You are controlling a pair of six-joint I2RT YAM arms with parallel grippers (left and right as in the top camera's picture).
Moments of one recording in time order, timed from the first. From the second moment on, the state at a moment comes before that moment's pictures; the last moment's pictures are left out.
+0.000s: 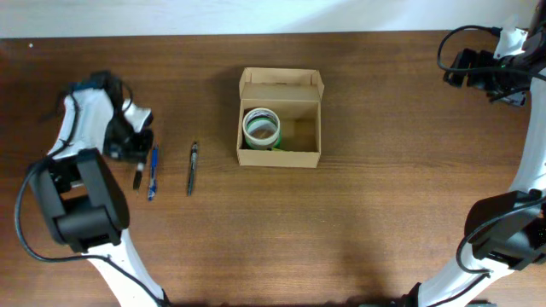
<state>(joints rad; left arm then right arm) 0.19 2.14 1.77 -1.30 0.01 0.31 -0.35 1.98 2.15 -1.34 -0.23 -0.03</state>
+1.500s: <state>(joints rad) -0.55 2.40 2.32 -1.55 0.05 0.96 -0.35 1.98 2.15 -1.34 -0.23 -0.03</state>
